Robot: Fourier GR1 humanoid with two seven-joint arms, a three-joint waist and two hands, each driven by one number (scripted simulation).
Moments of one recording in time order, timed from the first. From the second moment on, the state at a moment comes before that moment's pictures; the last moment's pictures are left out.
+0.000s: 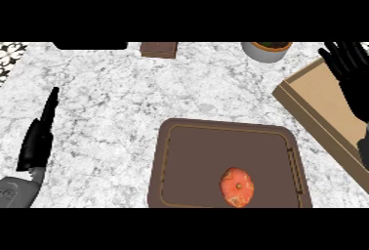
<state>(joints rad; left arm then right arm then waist) -0.17 0.58 -0.27 -1.32 0.06 0.46 -0.07 -0.40 -0.51 -0.03 -1.48 -0.42 0.03 0.10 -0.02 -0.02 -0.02</state>
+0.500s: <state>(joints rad) -0.08 0.50 -0.15 -1.43 0.37 0.28 0.00 -0.12 -0.48 -0.05 -1.77 -0.25 -0.18 0.05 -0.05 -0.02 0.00</state>
